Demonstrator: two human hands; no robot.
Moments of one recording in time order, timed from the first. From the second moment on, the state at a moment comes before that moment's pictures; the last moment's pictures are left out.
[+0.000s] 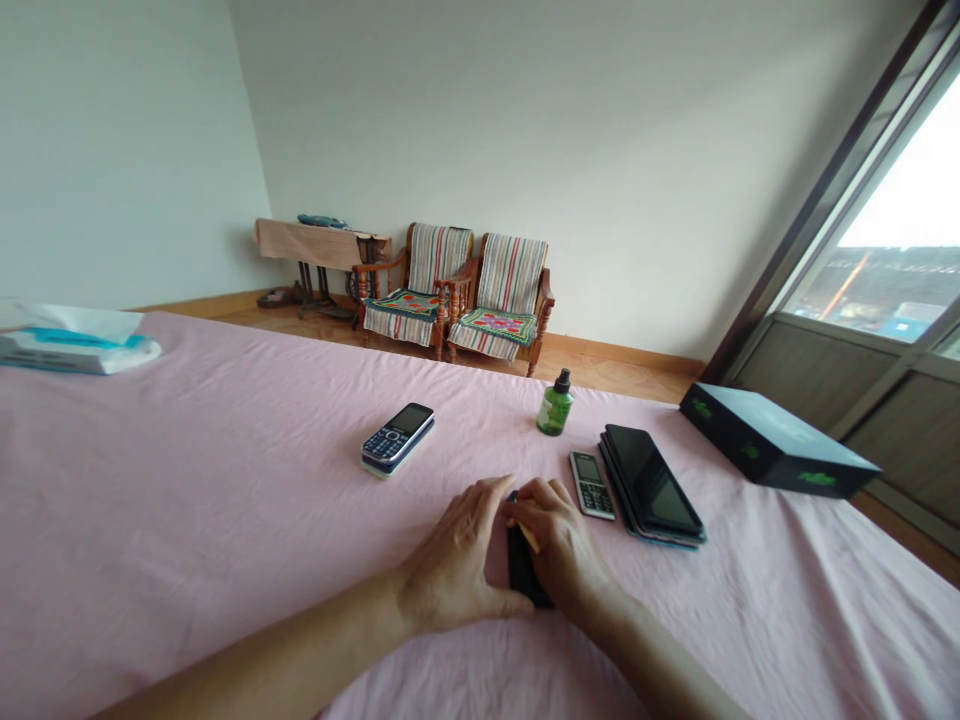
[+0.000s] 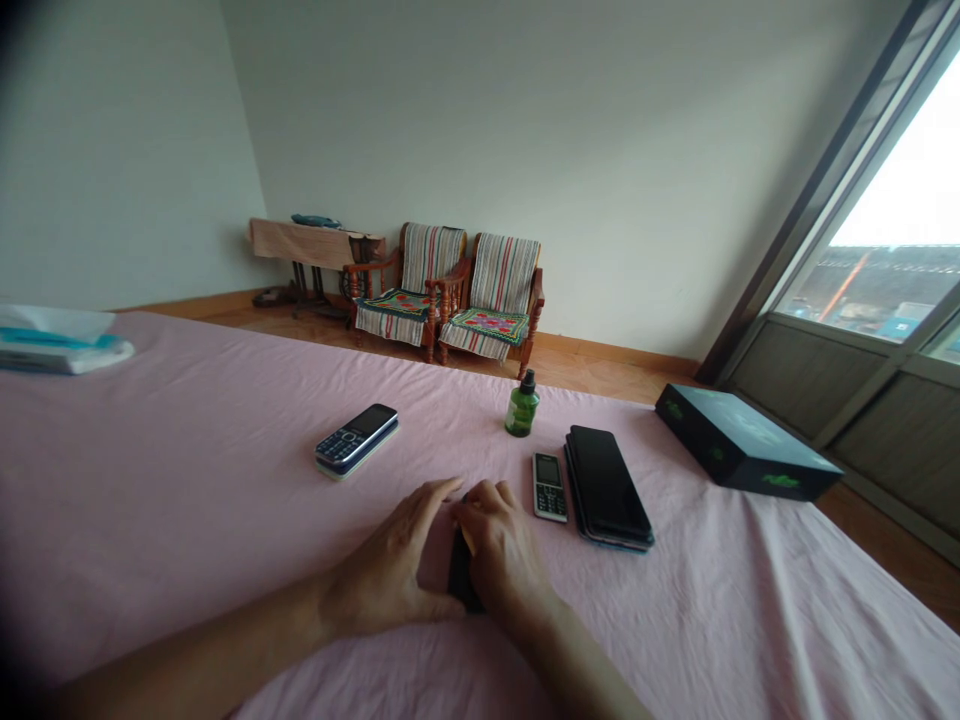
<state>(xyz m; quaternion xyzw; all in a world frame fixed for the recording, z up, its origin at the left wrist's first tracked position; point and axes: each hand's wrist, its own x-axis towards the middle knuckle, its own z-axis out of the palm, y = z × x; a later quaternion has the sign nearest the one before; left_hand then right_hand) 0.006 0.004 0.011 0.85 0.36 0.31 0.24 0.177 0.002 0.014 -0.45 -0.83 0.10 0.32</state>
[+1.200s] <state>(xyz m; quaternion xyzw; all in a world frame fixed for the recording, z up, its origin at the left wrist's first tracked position) 0.003 0.001 0.019 0.87 0.31 0.29 0.26 0.203 -0.012 0.030 -0.55 -0.59 0.41 0.43</state>
